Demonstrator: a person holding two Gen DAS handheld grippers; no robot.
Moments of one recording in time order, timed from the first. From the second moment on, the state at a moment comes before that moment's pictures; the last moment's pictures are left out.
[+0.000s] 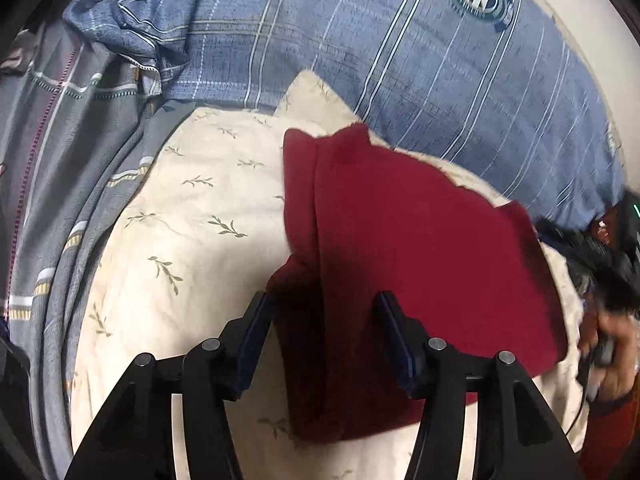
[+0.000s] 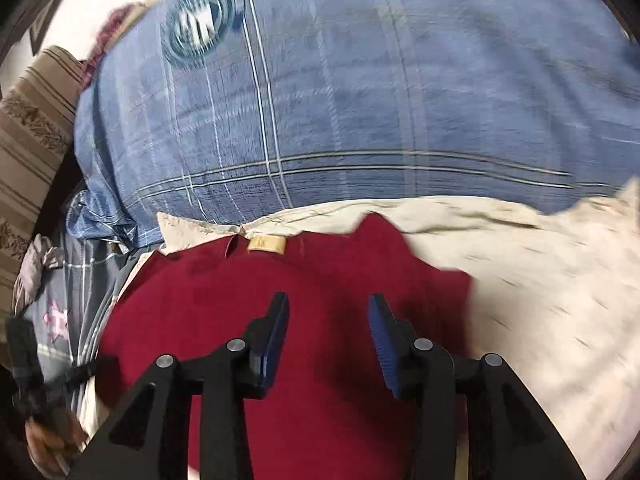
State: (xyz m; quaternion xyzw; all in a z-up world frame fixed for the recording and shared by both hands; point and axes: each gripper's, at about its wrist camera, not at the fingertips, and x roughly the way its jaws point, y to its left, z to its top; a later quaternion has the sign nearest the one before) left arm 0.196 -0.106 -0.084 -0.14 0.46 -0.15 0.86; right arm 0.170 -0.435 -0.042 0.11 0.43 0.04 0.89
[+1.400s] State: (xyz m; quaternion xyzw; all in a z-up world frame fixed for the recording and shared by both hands) left arm 0.207 -0.096 -0.082 -0.15 0.47 -0.10 0.86; right arm 0.284 -0.175 -0.120 -0.03 0.55 0.19 0.81
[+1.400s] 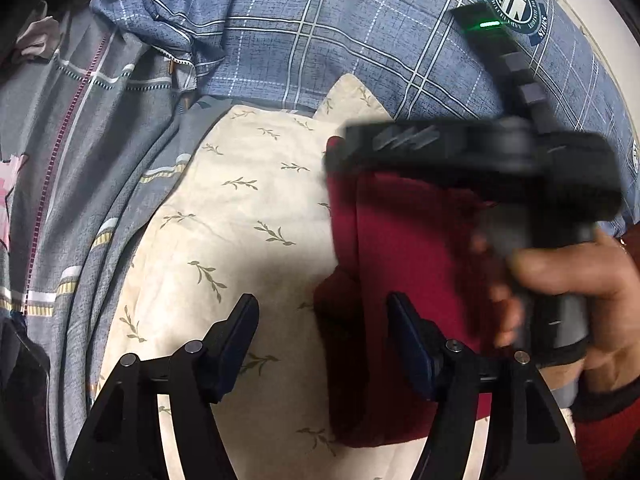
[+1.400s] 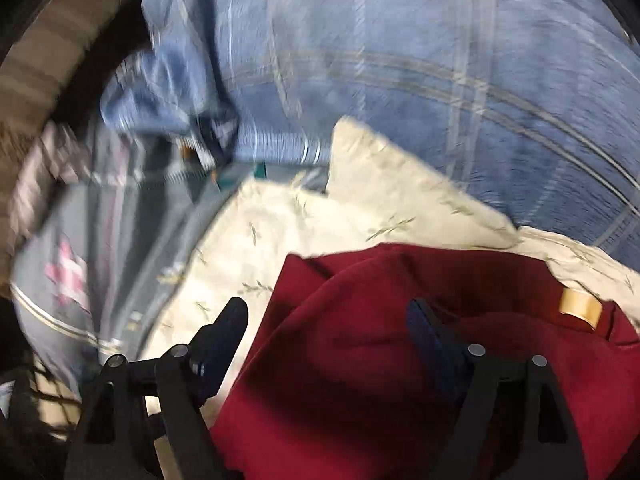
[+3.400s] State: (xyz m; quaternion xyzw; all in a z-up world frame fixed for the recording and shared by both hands) left arm 0.166 -0.189 -0.013 -0.13 0.37 -0.35 0.85; right arm 0.176 -0.311 0.002 0.10 0.45 0.22 0.86
